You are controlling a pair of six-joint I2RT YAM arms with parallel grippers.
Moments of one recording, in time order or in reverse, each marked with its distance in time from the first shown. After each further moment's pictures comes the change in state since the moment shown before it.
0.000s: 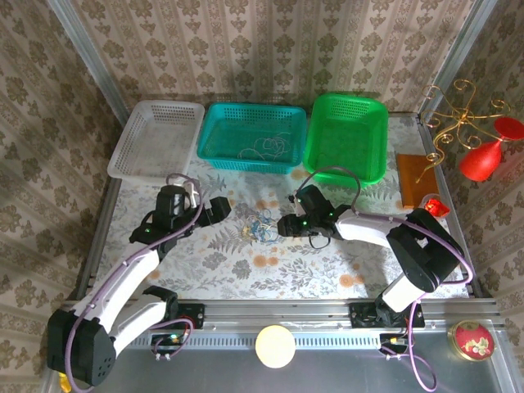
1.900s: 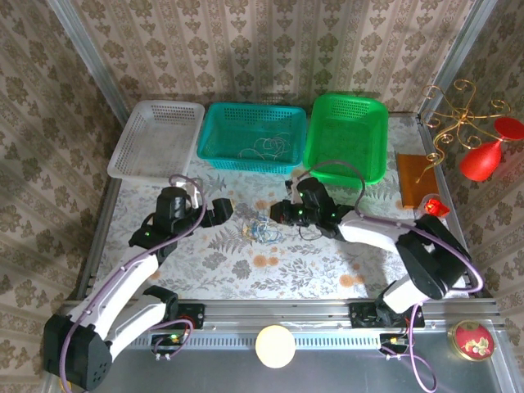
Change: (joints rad) left arm -0.040 -0.050 -0.010 0.042 -0.029 0.086; right arm 0.026 -0.080 0.027 0.232 -0.105 0.233
